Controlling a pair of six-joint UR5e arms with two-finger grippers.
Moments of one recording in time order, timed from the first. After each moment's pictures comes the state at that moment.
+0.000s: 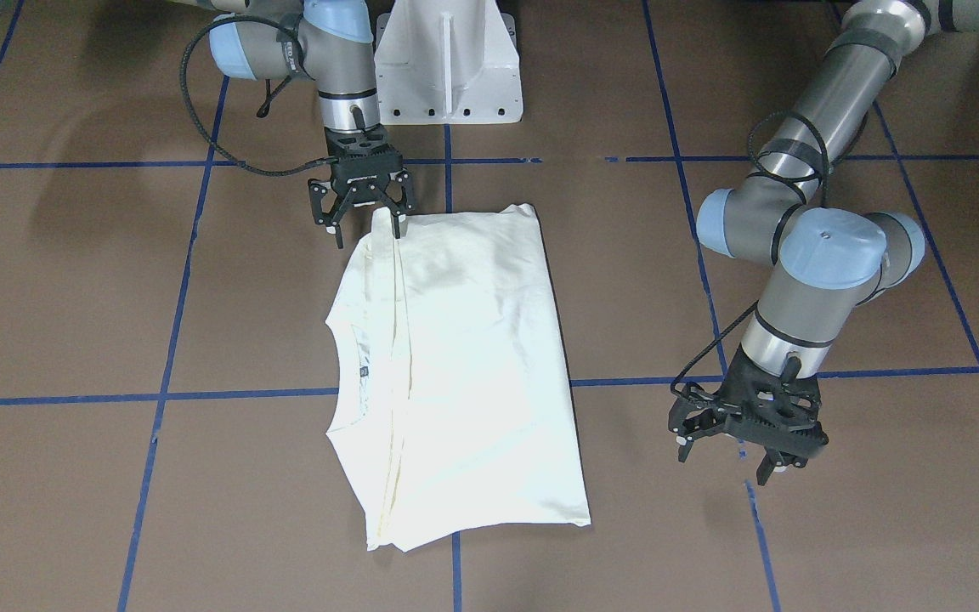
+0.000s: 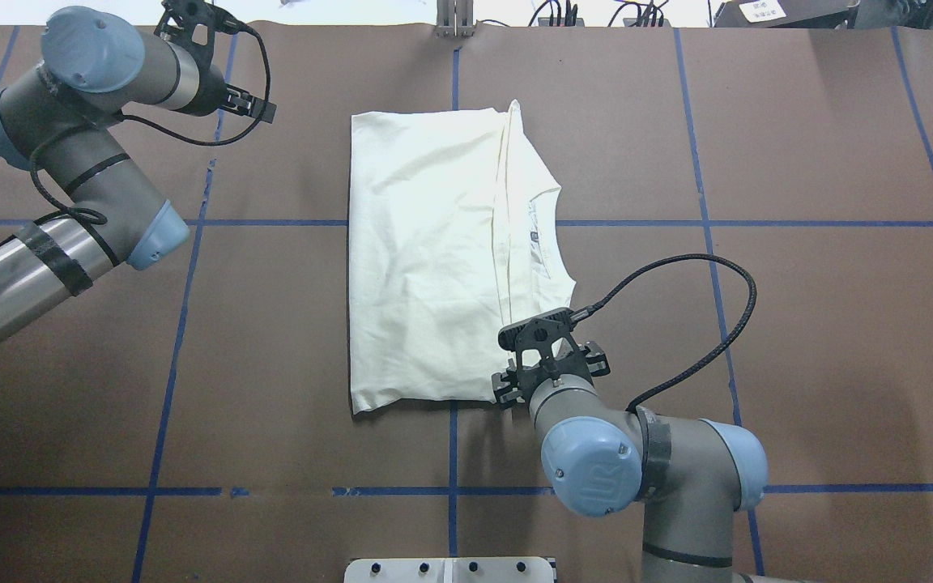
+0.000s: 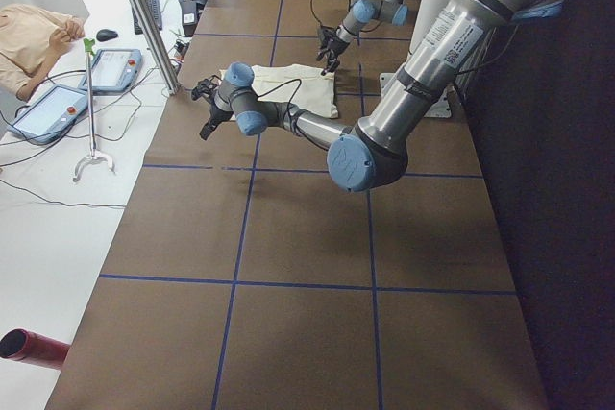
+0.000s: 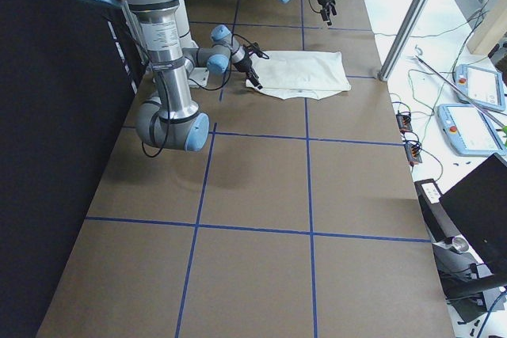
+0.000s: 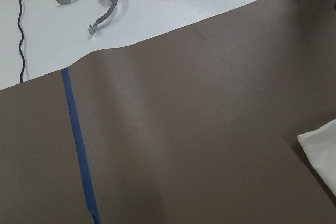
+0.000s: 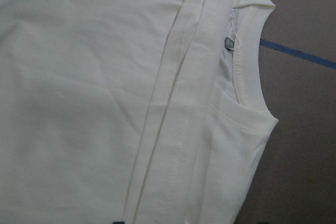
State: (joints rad) left arm -0.92 -2.20 -1.21 -2.31 -1.81 -0.63; right arm 0.19 -1.15 1.83 -1.41 1.15 1.07
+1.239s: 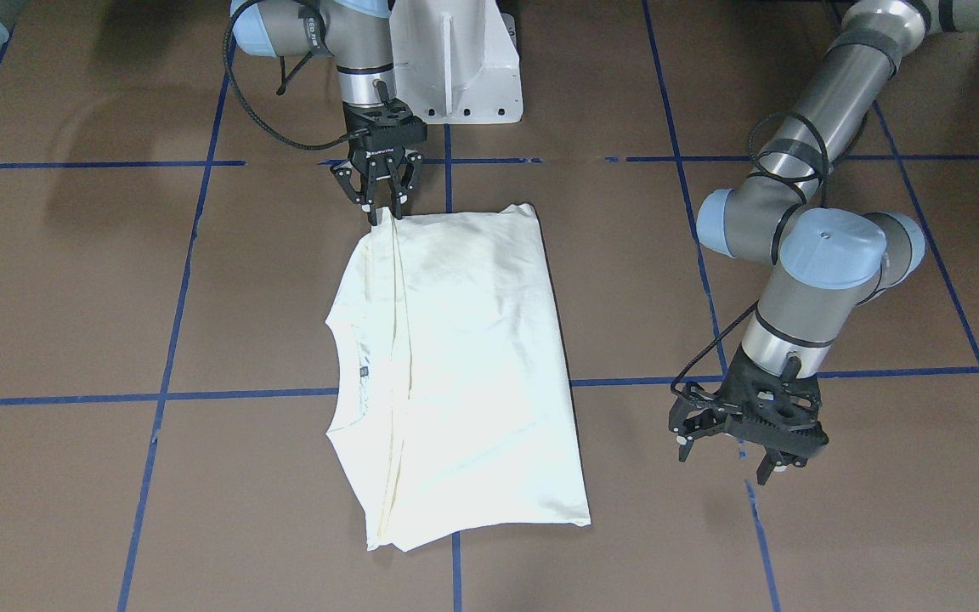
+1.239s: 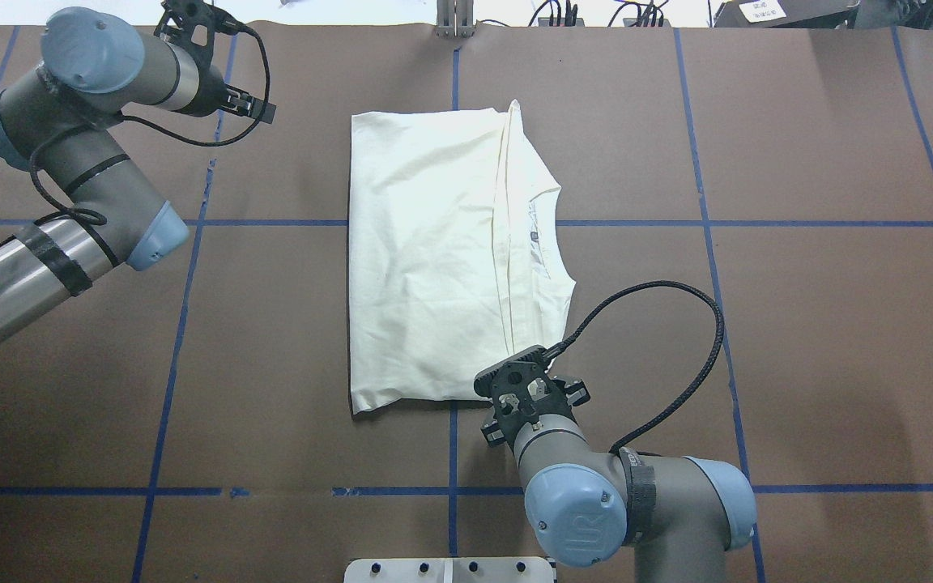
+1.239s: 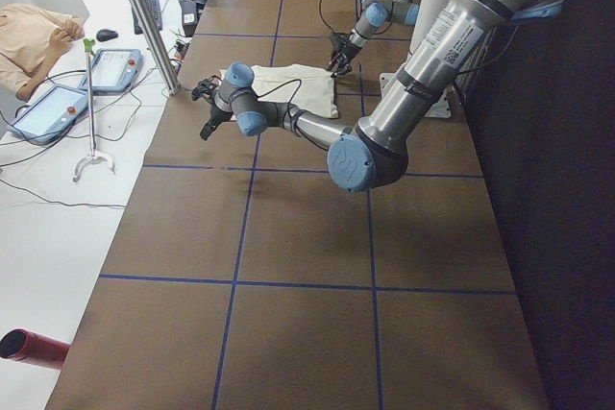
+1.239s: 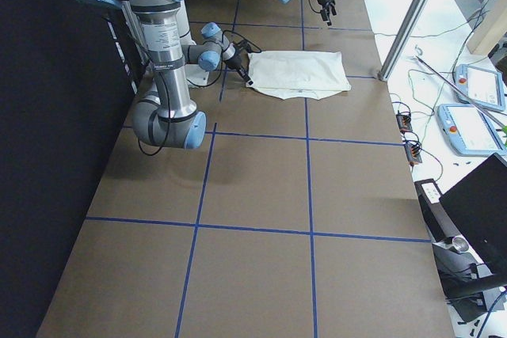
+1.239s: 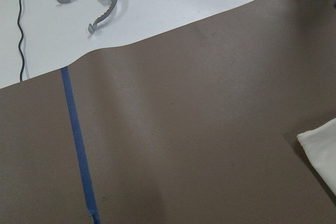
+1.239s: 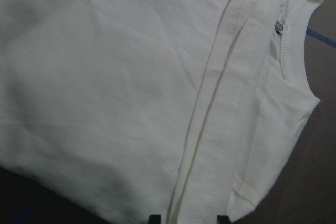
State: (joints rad) left arm -0.92 -2.20 -1.21 -2.31 -1.81 -0.64; right arm 0.13 -1.14 1.84 -1.43 1.12 1.00
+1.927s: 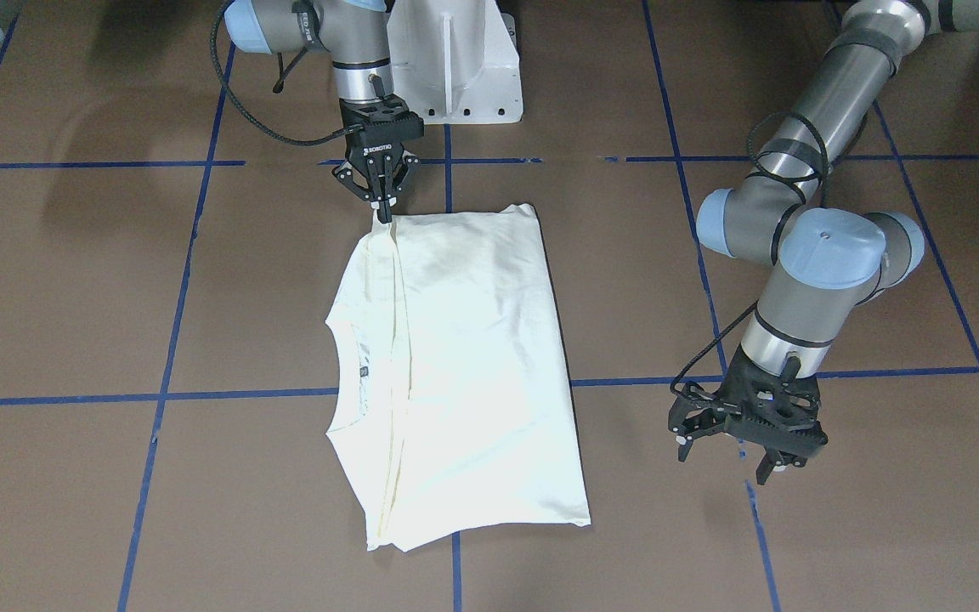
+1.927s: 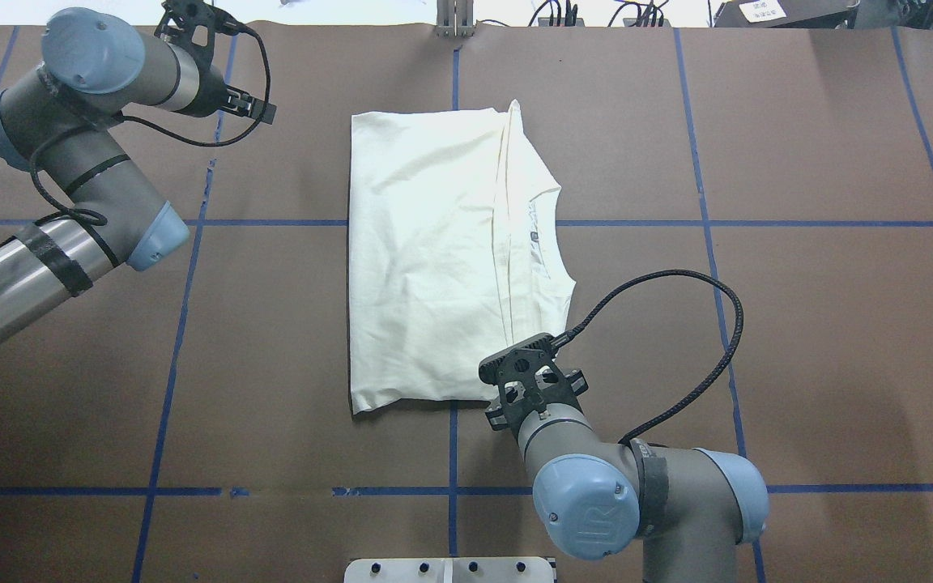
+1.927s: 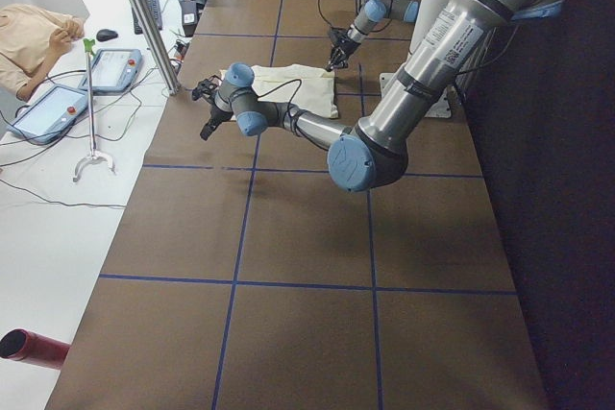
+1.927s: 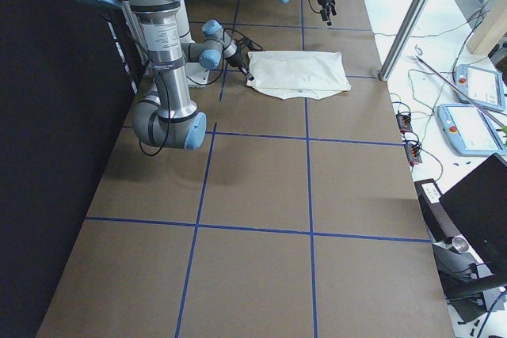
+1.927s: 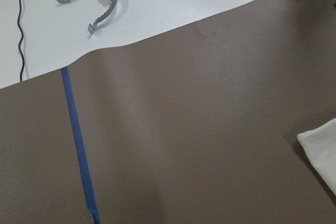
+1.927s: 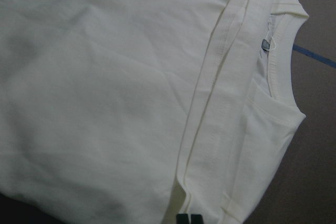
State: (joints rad) left arm -0.91 -2.20 -1.21 -2.31 -1.81 -0.63; right arm 0.15 -1.15 1.88 -1.43 1.12 1.02
